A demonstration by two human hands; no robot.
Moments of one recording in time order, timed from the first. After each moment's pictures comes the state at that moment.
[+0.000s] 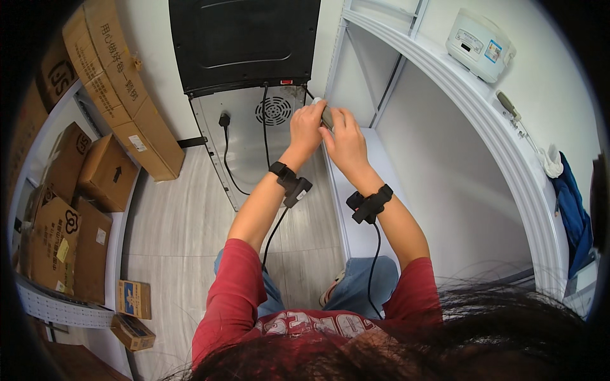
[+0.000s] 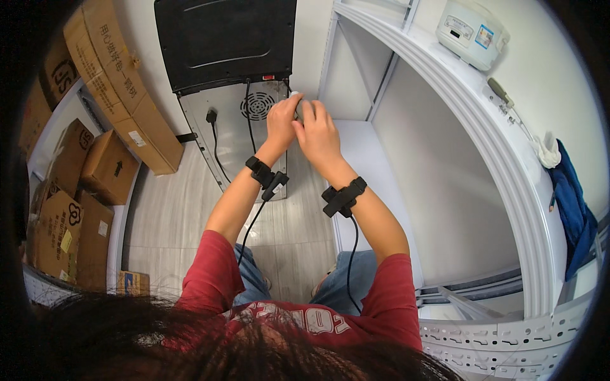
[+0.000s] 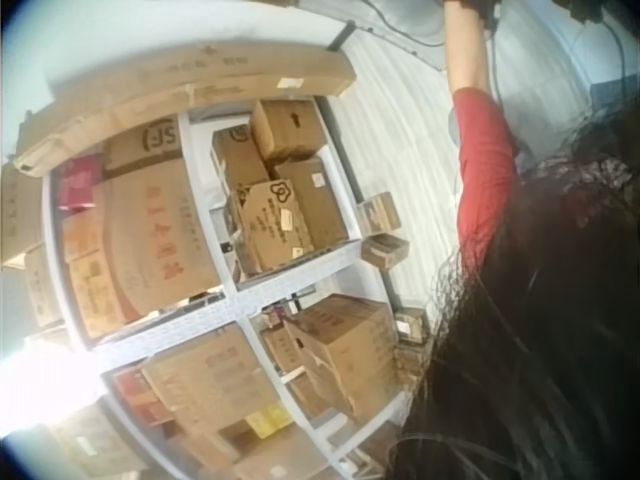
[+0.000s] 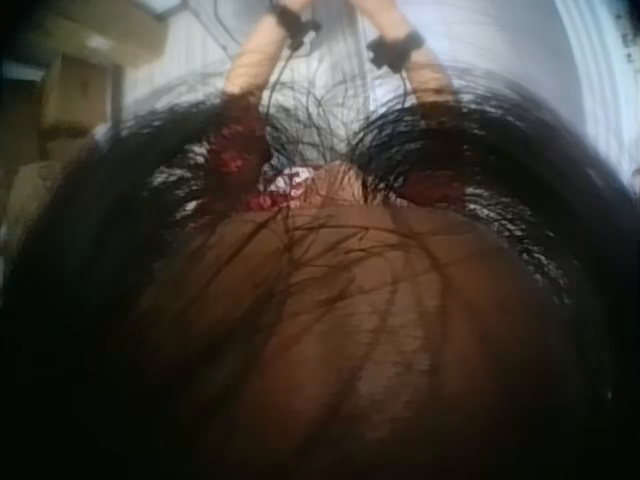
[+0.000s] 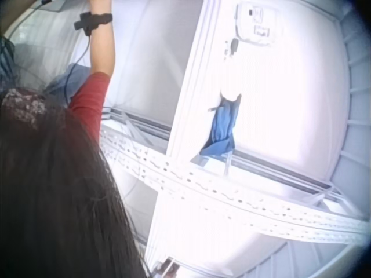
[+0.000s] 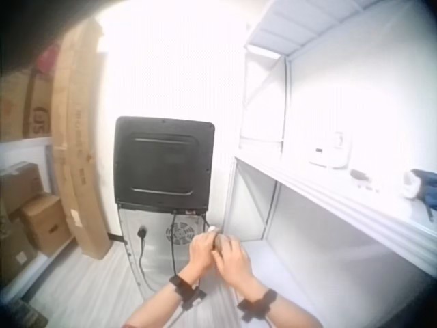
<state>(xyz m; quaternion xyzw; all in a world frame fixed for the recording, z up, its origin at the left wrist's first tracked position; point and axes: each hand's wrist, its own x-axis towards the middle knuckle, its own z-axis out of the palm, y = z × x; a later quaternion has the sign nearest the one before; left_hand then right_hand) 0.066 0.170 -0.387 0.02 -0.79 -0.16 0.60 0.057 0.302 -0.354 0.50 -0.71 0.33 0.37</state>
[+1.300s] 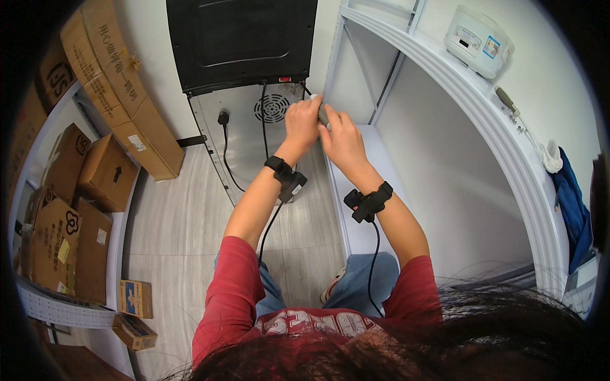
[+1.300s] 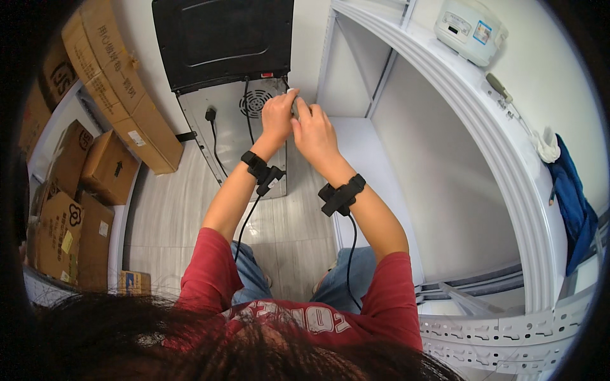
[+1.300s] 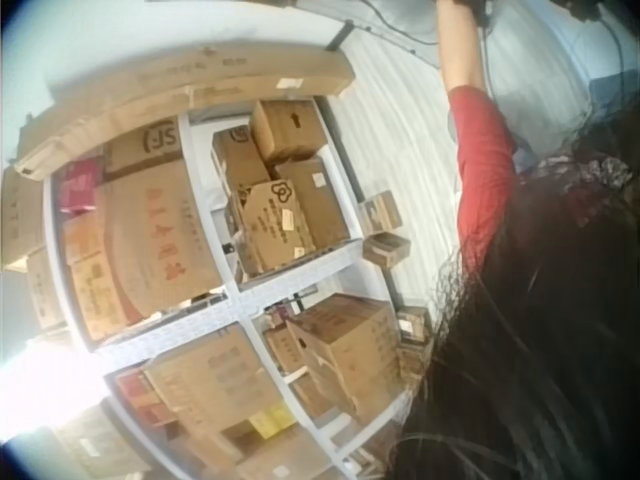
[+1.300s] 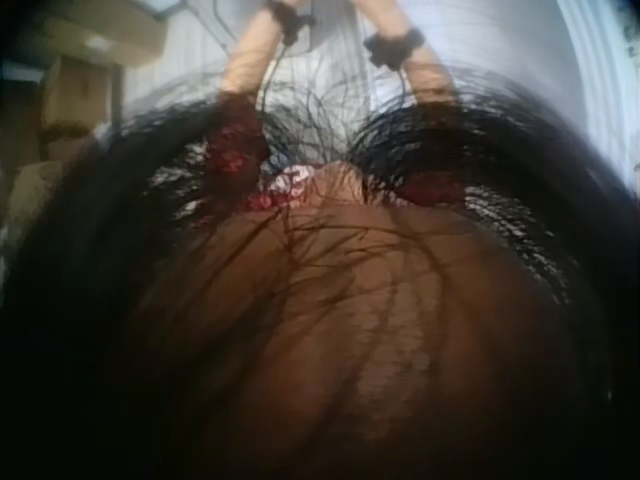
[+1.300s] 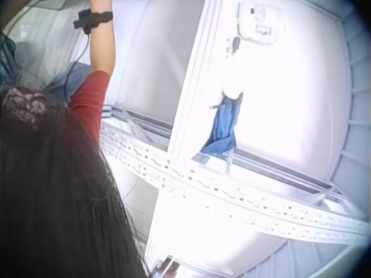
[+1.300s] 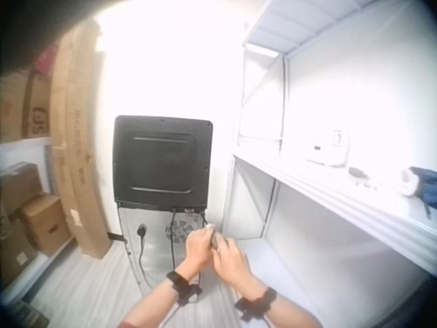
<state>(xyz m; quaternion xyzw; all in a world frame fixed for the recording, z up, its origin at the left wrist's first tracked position) 0.071 0.168 -0.376 0.04 -0.81 -0.11 0.57 0.061 0.308 -0.348 0.51 -0.73 0.33 0.30</state>
